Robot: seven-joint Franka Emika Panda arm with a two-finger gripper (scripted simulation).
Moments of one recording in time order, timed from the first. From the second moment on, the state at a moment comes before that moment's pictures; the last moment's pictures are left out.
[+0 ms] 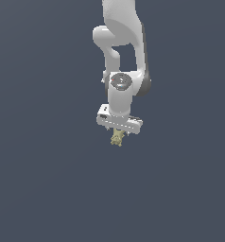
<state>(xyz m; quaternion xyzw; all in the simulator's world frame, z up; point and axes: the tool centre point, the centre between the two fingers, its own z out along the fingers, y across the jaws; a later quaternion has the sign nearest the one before) -0.038 0.027 0.098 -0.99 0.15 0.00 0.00</state>
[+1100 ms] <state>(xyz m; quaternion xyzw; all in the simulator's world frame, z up) -0.038 0.028 0.049 -0.99 0.15 0.00 0.00</state>
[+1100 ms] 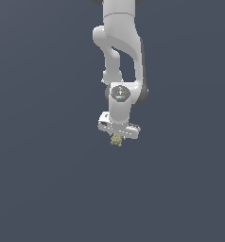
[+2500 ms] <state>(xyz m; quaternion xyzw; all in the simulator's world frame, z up) -0.026 0.072 0.195 -0.99 0.15 0.00 0.00</state>
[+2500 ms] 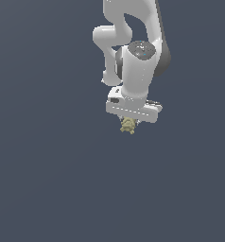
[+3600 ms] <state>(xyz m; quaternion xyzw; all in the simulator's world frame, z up) -0.005 0.123 0.355 -0.99 0.15 0.00 0.00</state>
